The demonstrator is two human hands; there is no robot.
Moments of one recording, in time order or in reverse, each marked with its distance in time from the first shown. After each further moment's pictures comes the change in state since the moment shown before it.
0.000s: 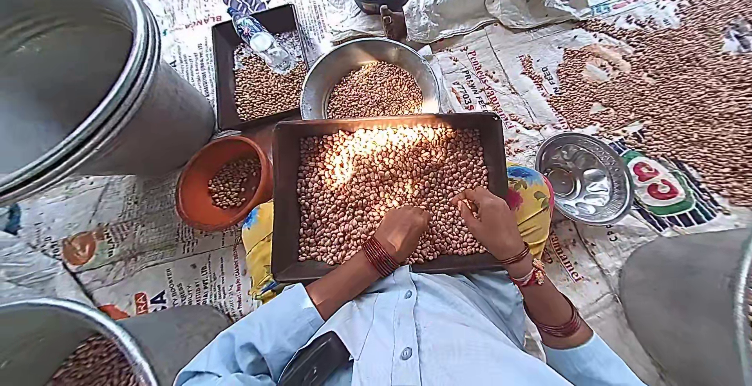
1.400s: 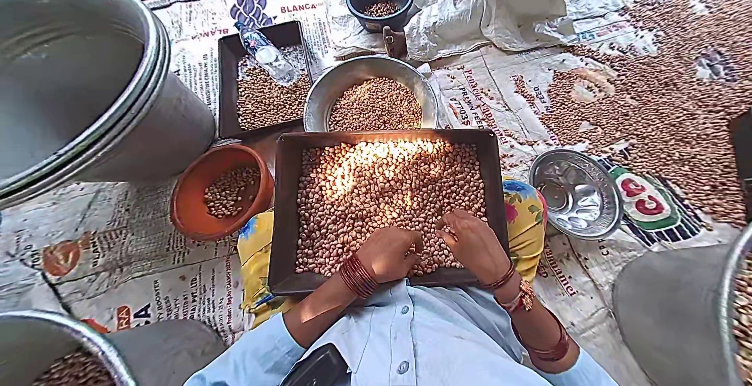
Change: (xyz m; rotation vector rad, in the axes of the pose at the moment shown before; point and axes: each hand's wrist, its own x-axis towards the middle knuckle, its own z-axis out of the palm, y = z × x) left_hand -0.025 -0.015 -0.017 -0.259 -0.121 0.027; right_hand -0.001 -0.043 -0.006 -0.119 -0.303 0.020
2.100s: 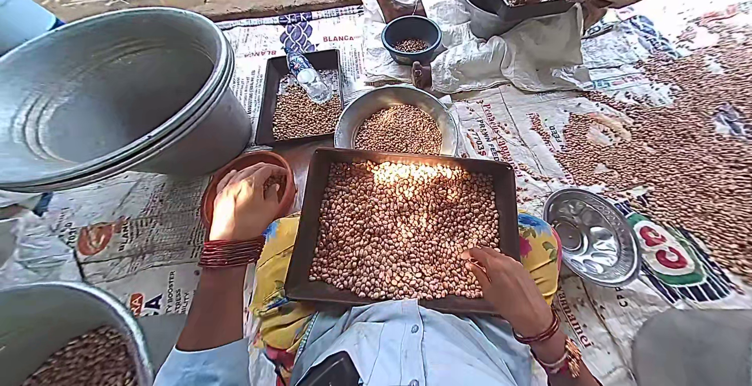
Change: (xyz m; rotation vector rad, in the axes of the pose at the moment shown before) left_hand -0.143 -0.121 -0.111 0.223 0.974 -0.527; right_hand -0.026 0.014 -0.010 -0.097 0.172 -0.159
